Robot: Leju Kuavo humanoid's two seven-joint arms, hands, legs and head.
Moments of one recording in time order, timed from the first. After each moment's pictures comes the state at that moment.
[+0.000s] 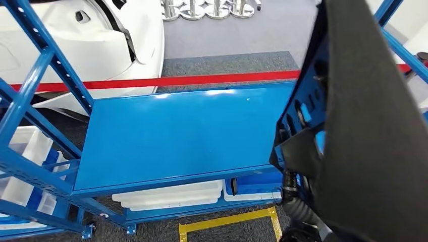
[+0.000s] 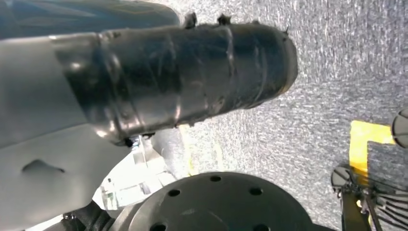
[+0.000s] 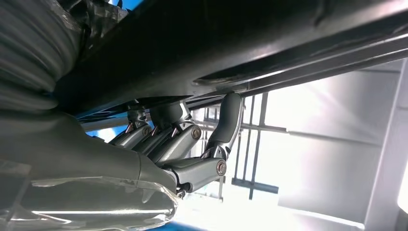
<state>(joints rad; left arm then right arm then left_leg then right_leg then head) -0.12 0.01 -0.40 -0.29 0.48 0.08 -0.67 0.21 -0.06 0.46 -2.10 0.29 -0.67 -0.27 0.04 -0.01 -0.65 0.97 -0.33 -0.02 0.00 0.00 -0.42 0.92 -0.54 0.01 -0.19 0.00</state>
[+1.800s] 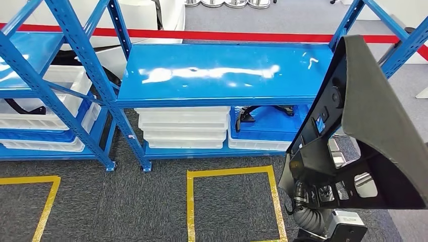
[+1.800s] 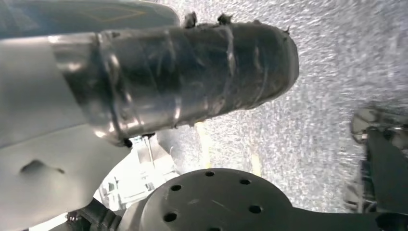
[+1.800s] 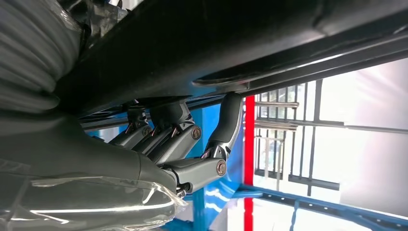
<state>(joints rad) -0.13 0.00 -0.40 -0.28 0.51 0.09 -0.68 0.25 -0.06 0.39 -1.96 0.10 -0.67 -0.31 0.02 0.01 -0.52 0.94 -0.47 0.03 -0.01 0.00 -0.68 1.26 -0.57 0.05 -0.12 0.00</state>
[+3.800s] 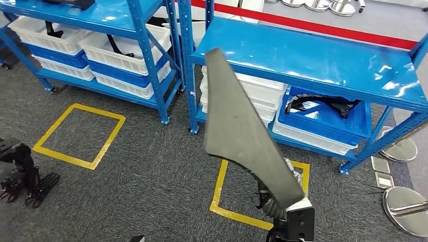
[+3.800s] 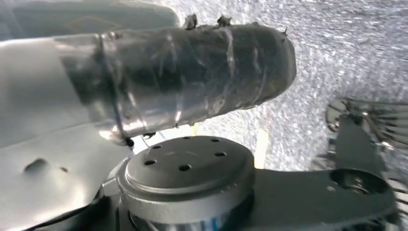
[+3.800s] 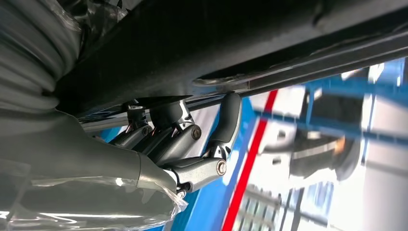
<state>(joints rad) -0.19 0.04 -0.42 -0.31 0.46 0.13 -0.64 0.05 -0.15 0.65 -1.86 0.21 -0.66 -0.18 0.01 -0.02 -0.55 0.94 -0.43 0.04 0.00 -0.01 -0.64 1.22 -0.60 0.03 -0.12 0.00</state>
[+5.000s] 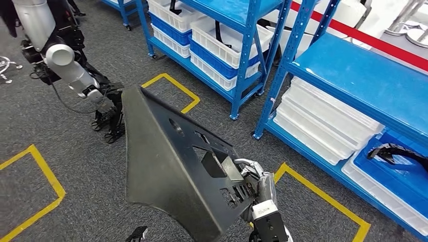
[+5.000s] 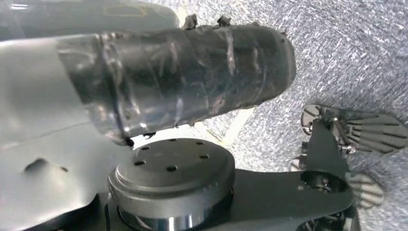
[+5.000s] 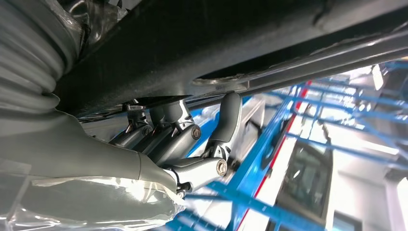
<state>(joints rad) -0.21 0.05 -0.44 -0.33 0.42 0.15 -0.60 -0.05 -0.15 0.81 -1.77 0.23 -0.63 -0.18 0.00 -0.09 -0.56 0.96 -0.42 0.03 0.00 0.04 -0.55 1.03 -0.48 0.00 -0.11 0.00</state>
